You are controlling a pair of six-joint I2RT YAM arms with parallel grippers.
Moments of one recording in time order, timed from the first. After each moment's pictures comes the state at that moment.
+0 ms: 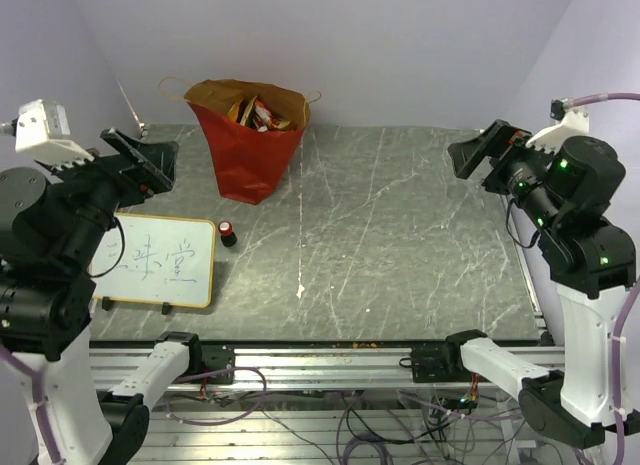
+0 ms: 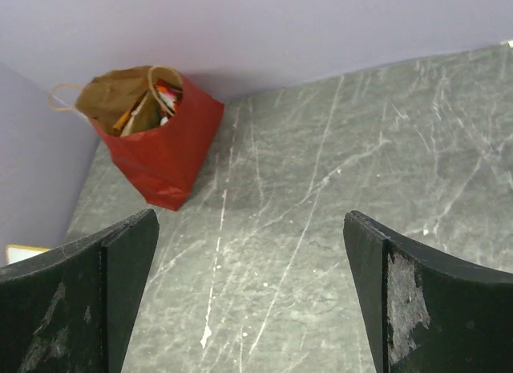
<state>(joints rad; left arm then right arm) -0.09 0.92 1.88 -0.96 0.05 -0.45 0.23 1.01 1.73 -0.89 0.04 0.39</state>
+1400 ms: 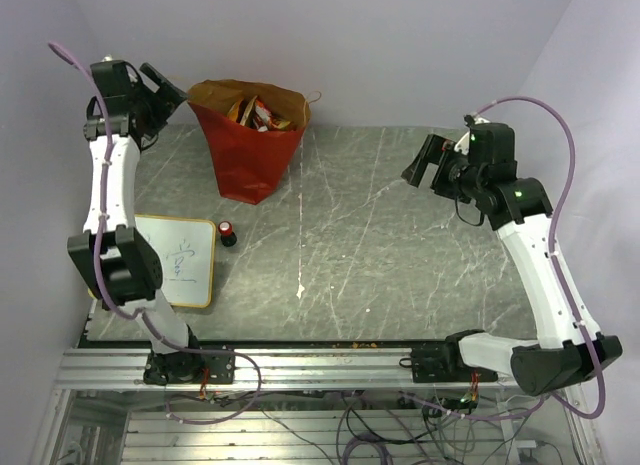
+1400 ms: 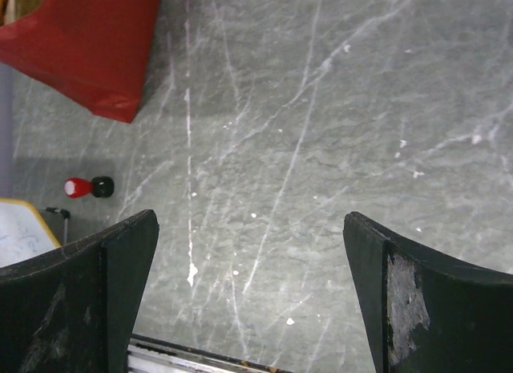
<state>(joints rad) 0.16 1.72 1.81 -0.55 0.18 -0.70 0.24 1.21 1.45 -0.85 -0.03 0.46</state>
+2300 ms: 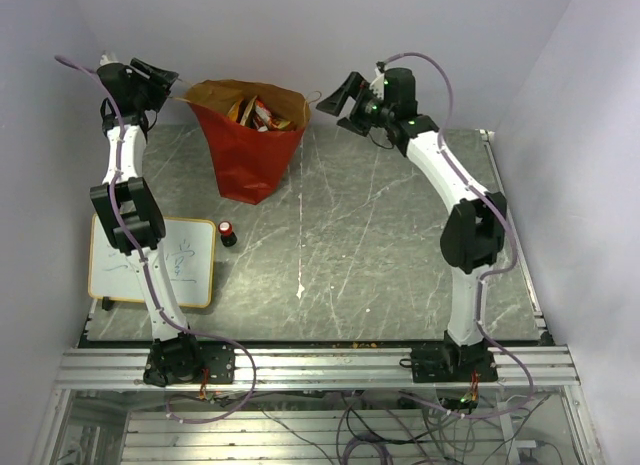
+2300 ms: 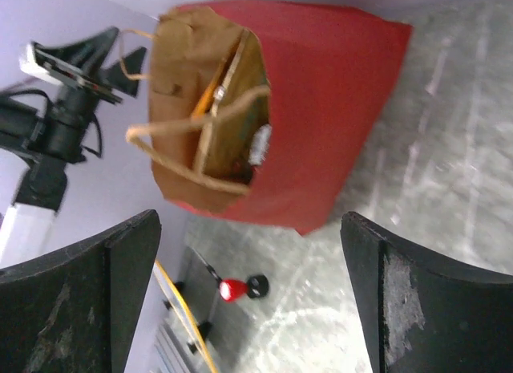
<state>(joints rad) 0.25 2.33 2.19 -0.04 0.35 -0.91 0.32 2.05 1.96 -0.27 -0.43 0.76</state>
